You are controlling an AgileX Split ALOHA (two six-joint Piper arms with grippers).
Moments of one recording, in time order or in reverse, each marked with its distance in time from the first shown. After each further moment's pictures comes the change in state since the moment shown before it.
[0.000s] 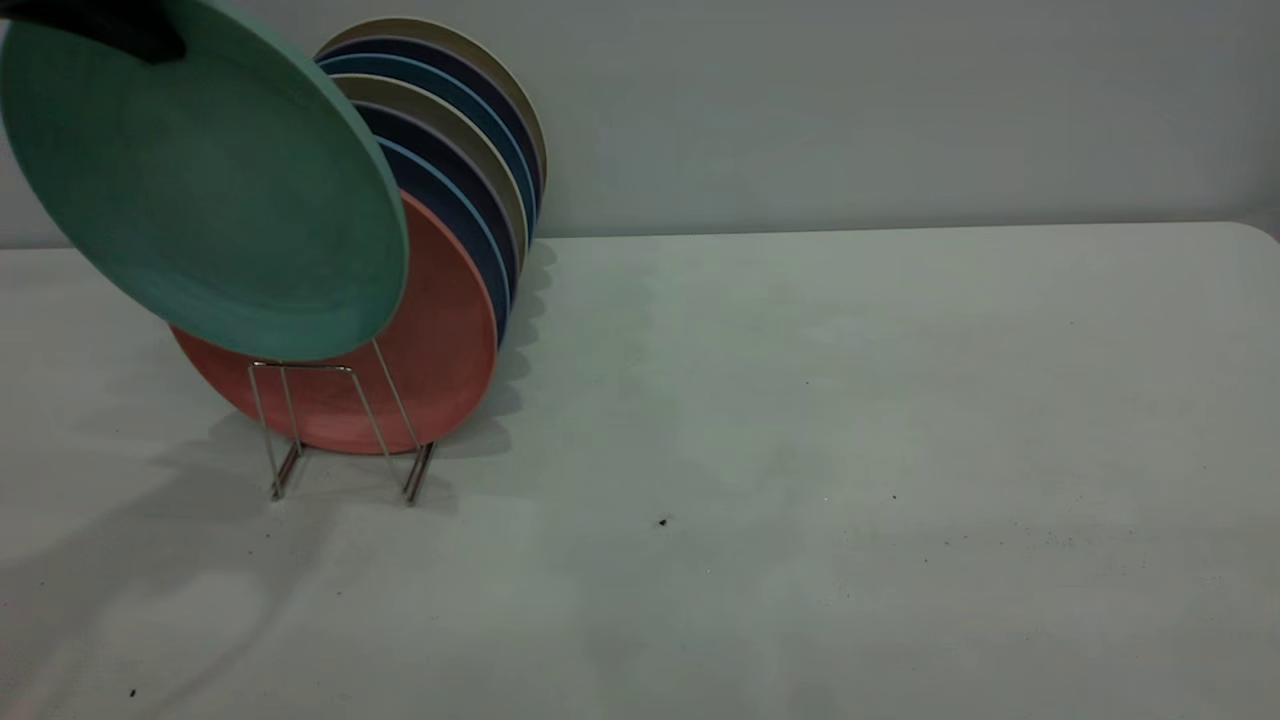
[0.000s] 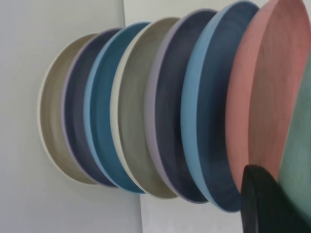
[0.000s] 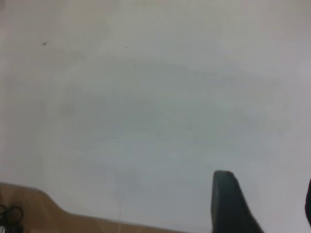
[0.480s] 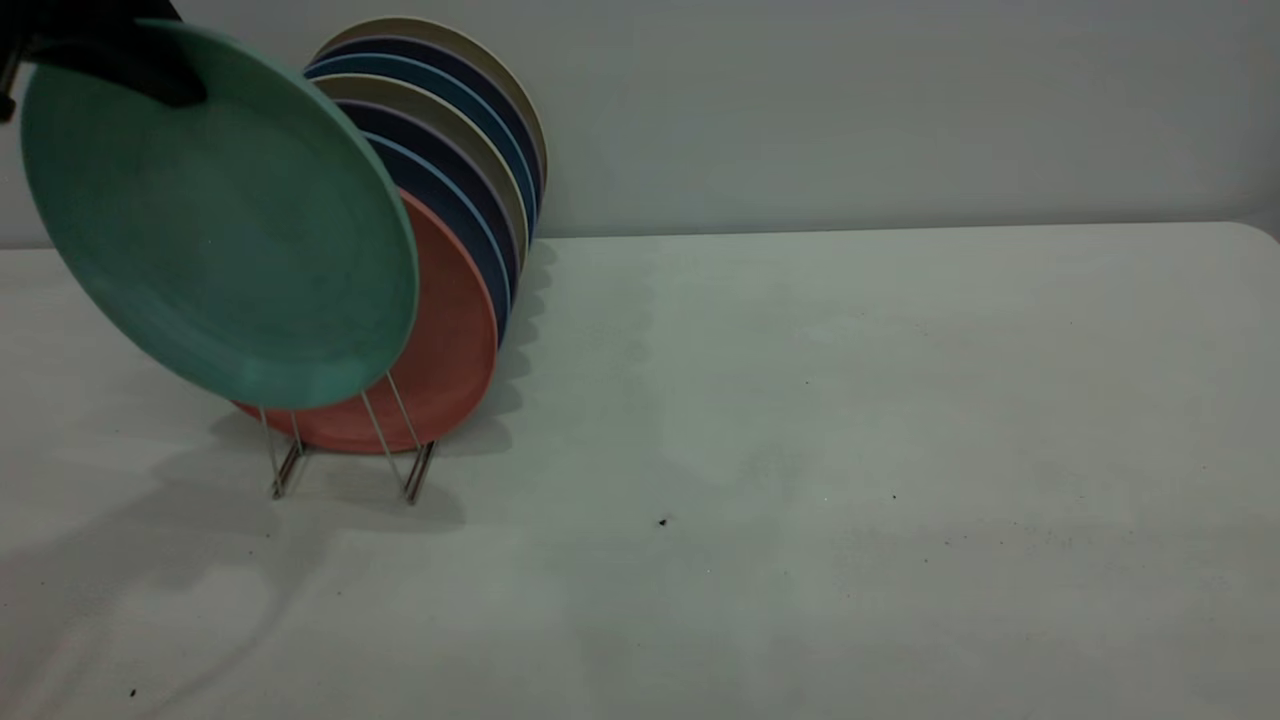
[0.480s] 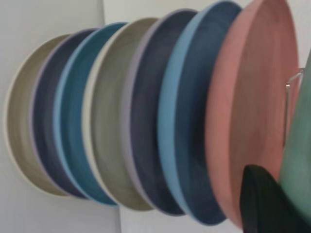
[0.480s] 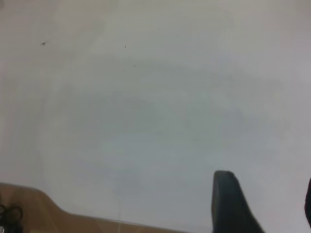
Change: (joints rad) left arm 0.000 0.040 0.000 -0.007 0.013 0.001; right arm 0.000 0.000 0.000 -0.001 0.000 0.000
